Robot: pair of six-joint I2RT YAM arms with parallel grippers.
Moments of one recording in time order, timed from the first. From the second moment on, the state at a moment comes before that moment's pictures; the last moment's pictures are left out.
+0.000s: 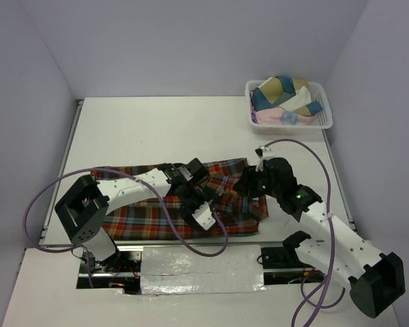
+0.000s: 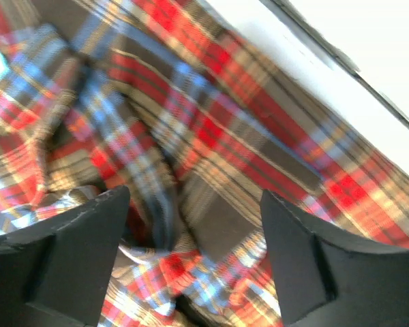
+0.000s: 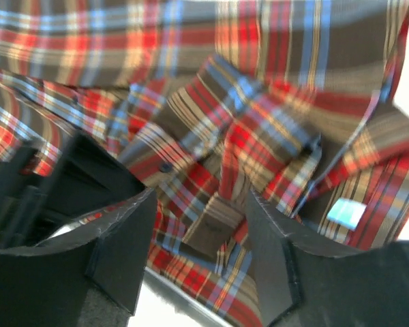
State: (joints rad) left arm -0.89 1.62 1.09 -0.66 0.58 1.46; right arm 0.50 0.82 0.59 -0.33 -0.16 0.44
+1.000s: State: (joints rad) left arm -0.80 1.69 1.12 -0.46 0.42 0.73; right arm 0.33 1.33 0.60 -0.16 -0.26 0.56
